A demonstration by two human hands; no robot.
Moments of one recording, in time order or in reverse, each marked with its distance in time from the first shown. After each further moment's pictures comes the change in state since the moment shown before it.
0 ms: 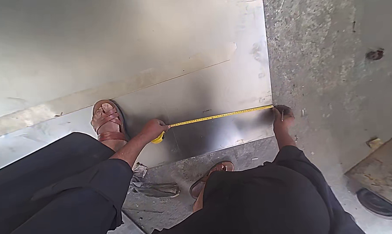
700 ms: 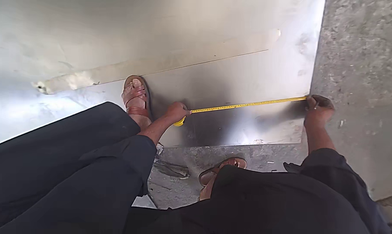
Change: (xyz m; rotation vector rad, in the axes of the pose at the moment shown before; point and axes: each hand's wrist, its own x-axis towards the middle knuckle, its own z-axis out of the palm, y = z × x) left_hand 0.005 -0.011 0.005 -0.031 0.042 0.033; right_hand 0.042 -0.031 0.034 0.029 -0.059 0.087
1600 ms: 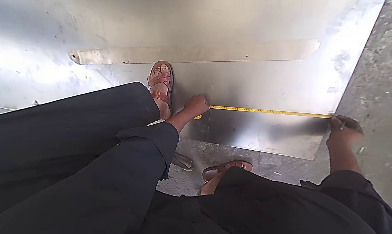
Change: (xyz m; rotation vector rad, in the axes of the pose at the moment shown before) left_hand -0.004 0.004 0.004 0.064 0.067 -0.012; right_hand 0.007 -0.009 -0.004 -0.047 -0.039 0.031
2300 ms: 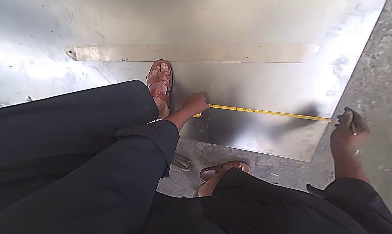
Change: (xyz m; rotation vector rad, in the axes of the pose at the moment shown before) left_hand 0.007 0.005 -0.008 0.030 0.004 -0.030; right_hand -0.005 -0.044 -0.009 -0.324 -0.152 -0.303
